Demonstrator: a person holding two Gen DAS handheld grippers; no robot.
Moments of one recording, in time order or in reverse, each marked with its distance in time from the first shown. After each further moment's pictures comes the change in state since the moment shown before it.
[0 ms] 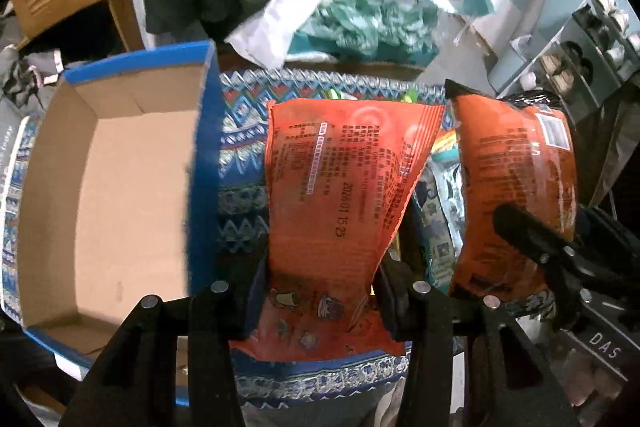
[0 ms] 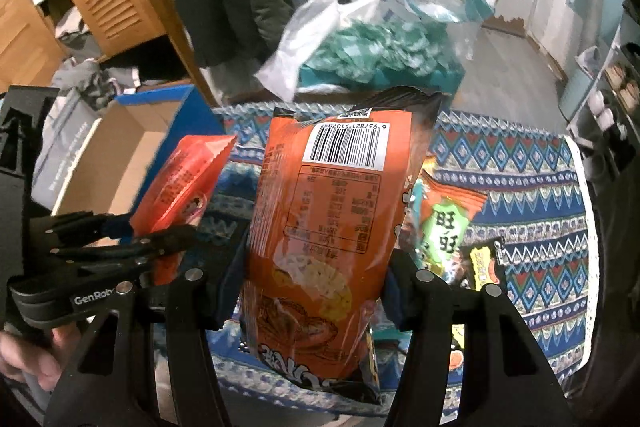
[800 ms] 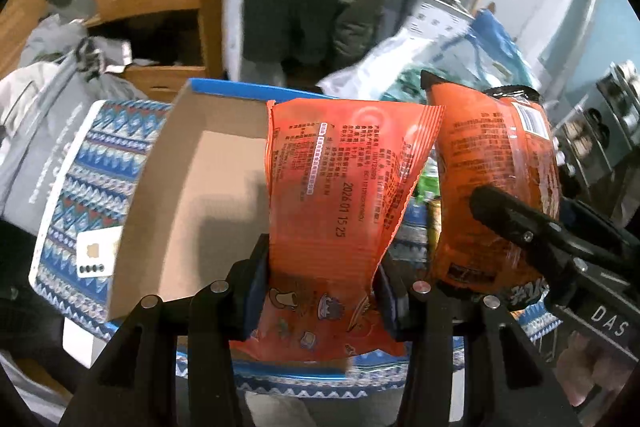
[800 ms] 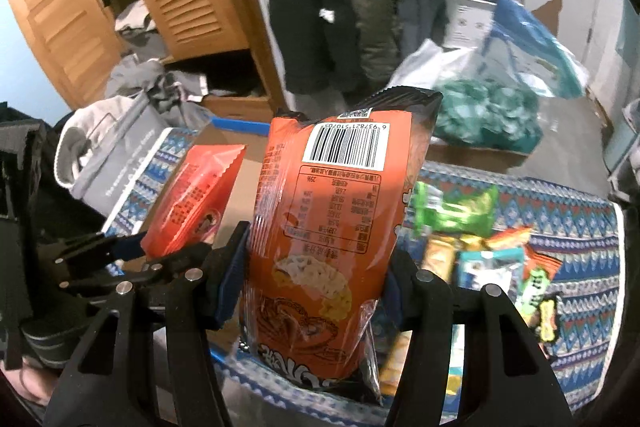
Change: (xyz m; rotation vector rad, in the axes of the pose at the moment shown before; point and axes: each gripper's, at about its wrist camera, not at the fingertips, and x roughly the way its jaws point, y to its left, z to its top) left arm -0.075 0.119 -0.011 -0.159 -0.140 0.074; right arm -0.005 0.129 0.050 -0.112 -0.052 0.151
